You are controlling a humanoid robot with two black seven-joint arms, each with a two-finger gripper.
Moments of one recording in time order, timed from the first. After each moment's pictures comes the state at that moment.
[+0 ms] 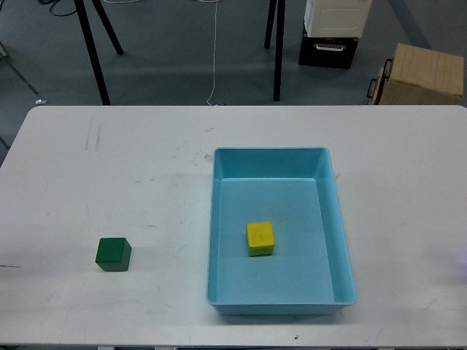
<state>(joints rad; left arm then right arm) 0.28 0.94 -1.66 -1.65 -0.40 -0.49 0.05 -0.42 -0.17 1.71 1.65 0.53 0.49 -0.11</state>
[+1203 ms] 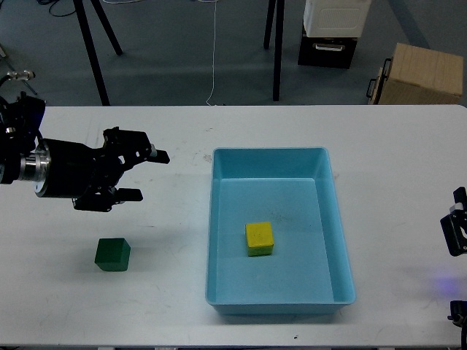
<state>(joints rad) -1.49 0.91 0.36 -1.63 0.19 -0.49 0.19 -0.47 -0.02 1.69 1.66 0.40 0.49 -0.10</state>
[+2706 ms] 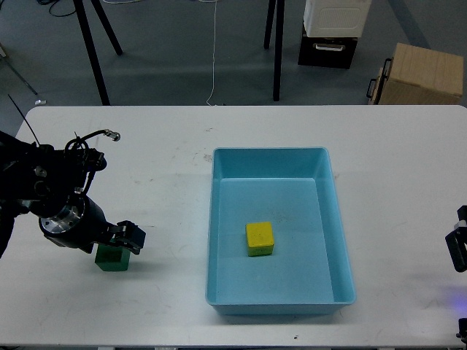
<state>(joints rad) -1.72 0.49 0.92 -1.54 0.36 -0.41 0.25 -0.51 -0.04 1.70 1.60 0.39 0.49 -0.10</state>
